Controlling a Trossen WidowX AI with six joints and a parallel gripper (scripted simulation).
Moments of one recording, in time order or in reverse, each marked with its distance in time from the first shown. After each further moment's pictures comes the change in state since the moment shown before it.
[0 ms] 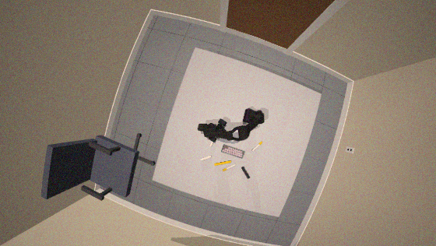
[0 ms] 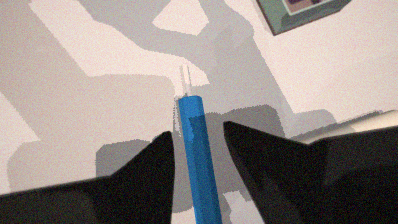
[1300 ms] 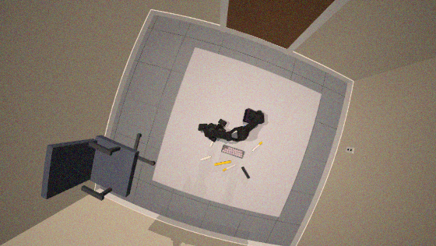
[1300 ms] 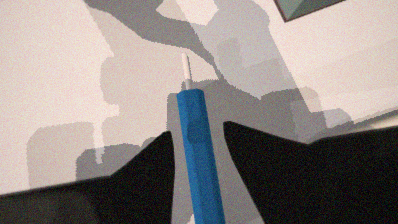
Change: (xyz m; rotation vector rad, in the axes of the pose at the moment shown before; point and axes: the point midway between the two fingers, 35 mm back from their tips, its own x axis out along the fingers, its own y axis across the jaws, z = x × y) arm 0.017 0.000 -0.009 -0.001 -0.001 0.000
